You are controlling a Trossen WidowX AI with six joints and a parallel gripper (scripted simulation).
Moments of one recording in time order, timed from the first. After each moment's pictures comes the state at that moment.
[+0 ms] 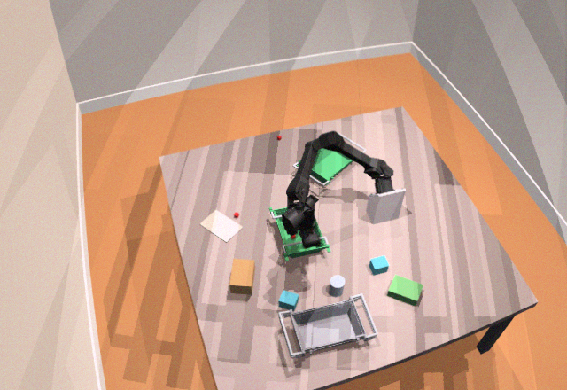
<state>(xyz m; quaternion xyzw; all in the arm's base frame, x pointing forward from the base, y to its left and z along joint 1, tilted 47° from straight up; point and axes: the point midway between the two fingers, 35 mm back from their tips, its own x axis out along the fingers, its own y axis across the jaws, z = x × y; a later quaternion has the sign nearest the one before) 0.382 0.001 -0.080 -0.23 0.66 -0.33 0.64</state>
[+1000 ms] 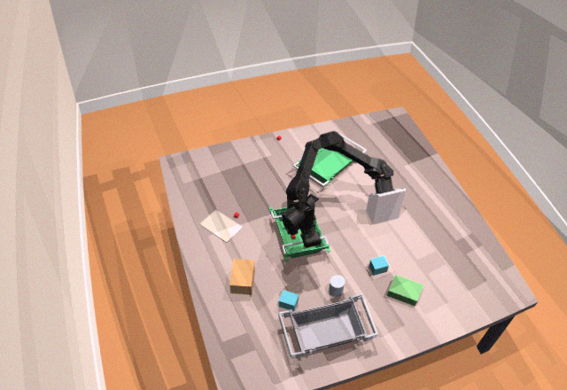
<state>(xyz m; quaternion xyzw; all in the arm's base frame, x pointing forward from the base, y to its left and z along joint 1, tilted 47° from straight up) 0.381 0.004 -0.076 -0.24 0.66 -0.33 0.63</state>
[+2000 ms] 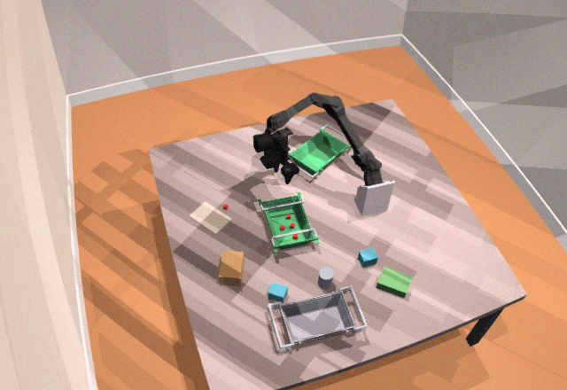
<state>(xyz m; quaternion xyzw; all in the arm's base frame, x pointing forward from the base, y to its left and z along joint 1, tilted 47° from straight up) 0.351 -0.094 0.130 -0.24 0.70 -0.20 0.64</state>
